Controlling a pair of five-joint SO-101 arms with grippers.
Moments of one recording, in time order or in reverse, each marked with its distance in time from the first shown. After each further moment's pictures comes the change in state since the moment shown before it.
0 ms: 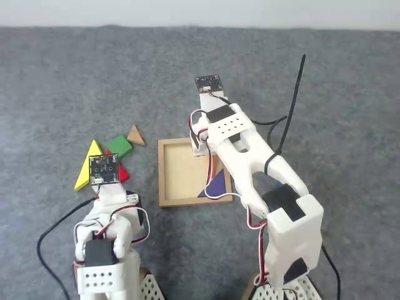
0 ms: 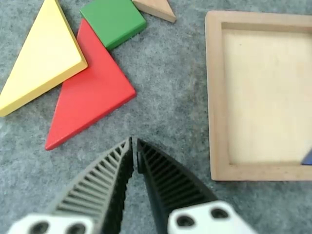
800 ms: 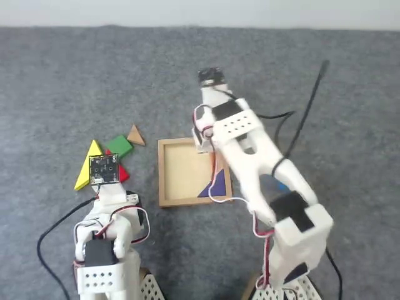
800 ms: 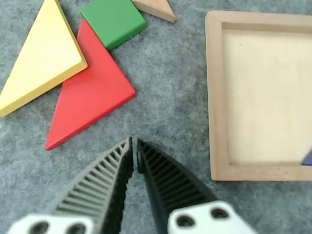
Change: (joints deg) left arm 0.0 0.0 0.0 0.0 0.0; right arm 0.6 -5.1 0.0 3.3 2.4
